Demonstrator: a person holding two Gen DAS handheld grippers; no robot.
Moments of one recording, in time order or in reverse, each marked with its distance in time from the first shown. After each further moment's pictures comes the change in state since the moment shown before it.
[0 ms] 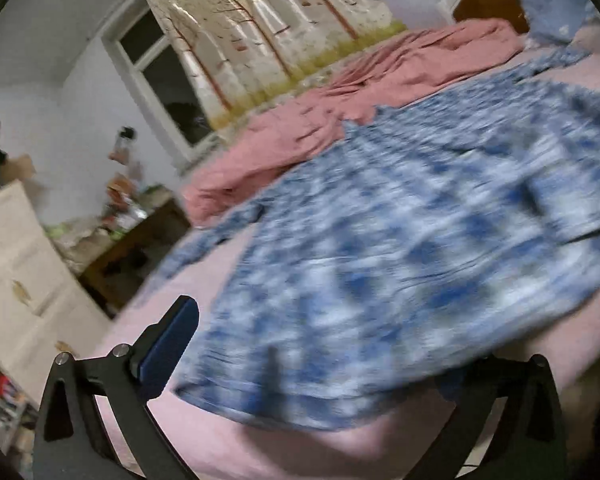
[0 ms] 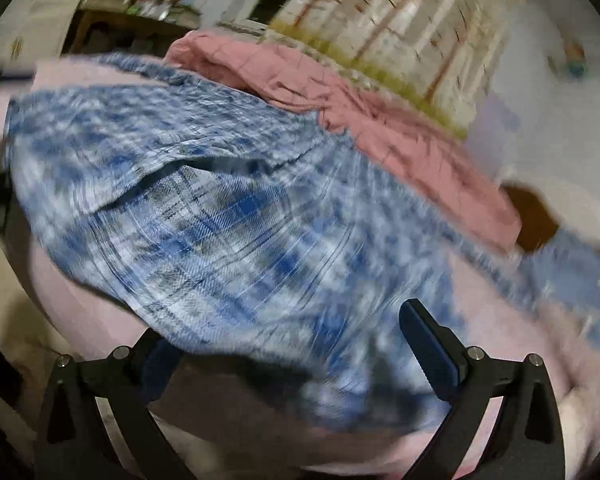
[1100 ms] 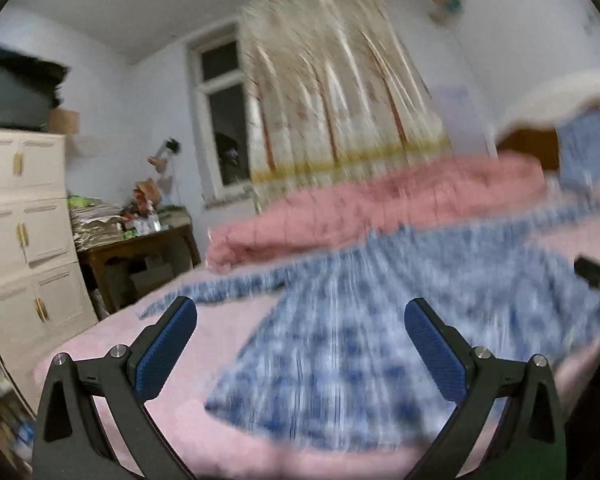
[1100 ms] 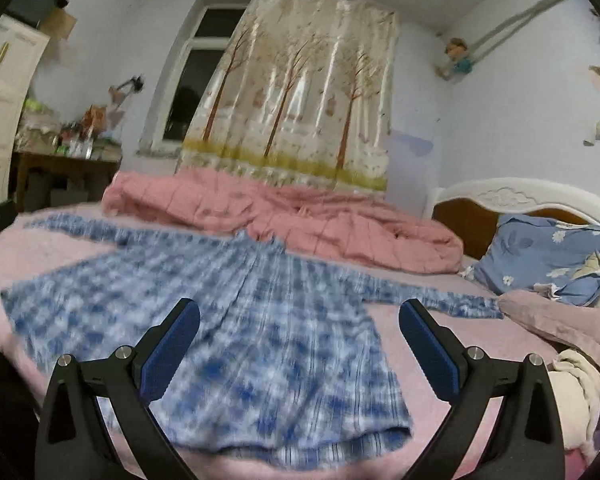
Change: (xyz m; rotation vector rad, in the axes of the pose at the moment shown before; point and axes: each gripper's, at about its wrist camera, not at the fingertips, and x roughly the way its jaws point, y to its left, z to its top) left arm -0.097 0.051 0.018 -0.332 -0.237 -0.043; right arm -0.098 -0.046 0.034 0.371 -0.245 -0.079
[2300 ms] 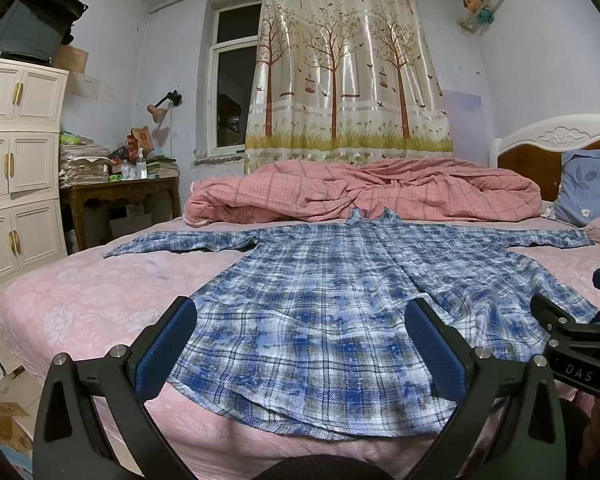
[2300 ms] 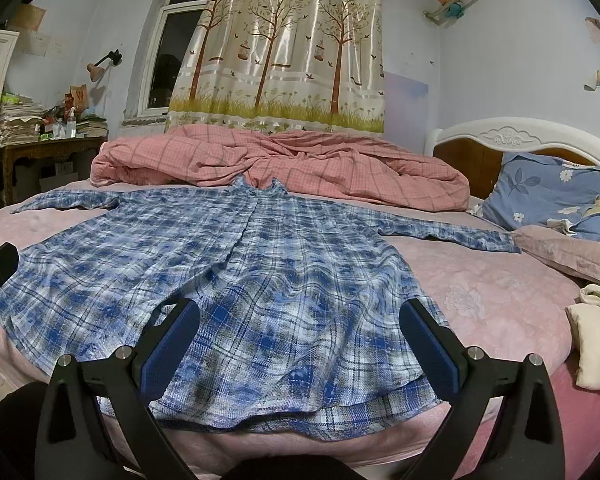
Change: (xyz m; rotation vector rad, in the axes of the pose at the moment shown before) left arm 0.018 -0.015 -0.020 -0.220 0.043 -0.056; right arm 0.038 0.016 -0.042 0.132 0.092 -0.045
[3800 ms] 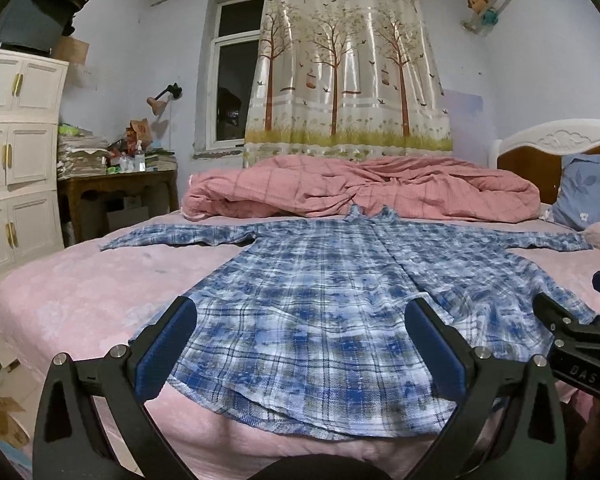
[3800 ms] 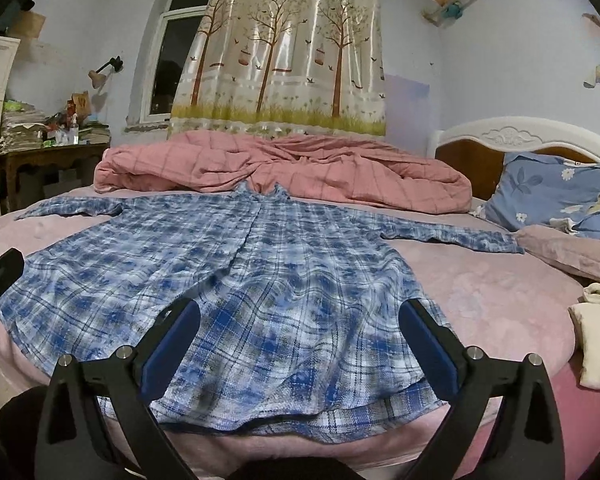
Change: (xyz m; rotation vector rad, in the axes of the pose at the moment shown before) left arm 0.008 0.008 0.000 -0.015 0.018 -0.020; right arm 0.001 -0.003 0.001 0.025 -0.015 0.020
